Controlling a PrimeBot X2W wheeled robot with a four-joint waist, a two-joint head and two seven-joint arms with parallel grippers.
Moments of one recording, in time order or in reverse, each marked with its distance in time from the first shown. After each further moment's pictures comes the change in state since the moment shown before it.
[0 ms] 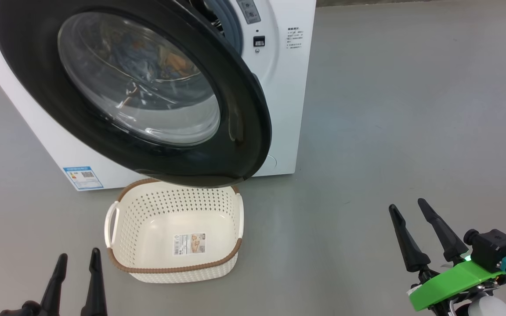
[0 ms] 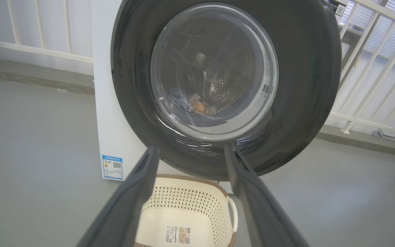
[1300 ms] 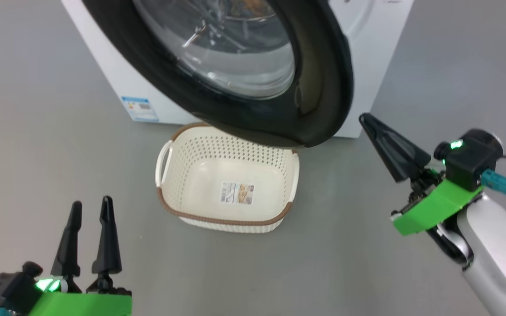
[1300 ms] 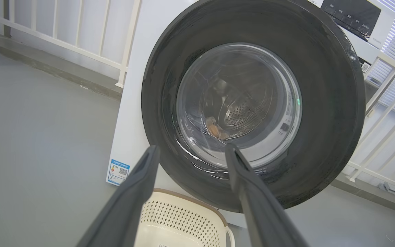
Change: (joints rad) left arm -0.115 -0.025 -0.078 -0.109 -0.163 0.000 -0.003; right arm -0.397 -0.202 0.322 -0.070 -0.002 0.000 0.000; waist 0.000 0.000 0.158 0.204
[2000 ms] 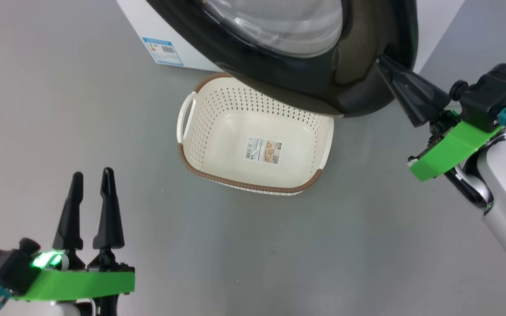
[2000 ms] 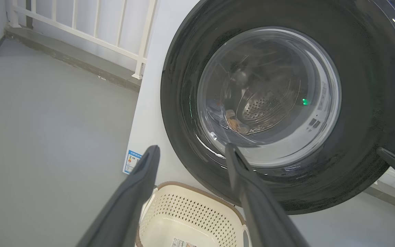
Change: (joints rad) left arm -0.081 -0.006 -0.022 -0.027 -0.034 0.000 -0.001; right arm -0.250 -0.079 0.100 0.124 0.022 0.000 0.000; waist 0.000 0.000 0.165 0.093
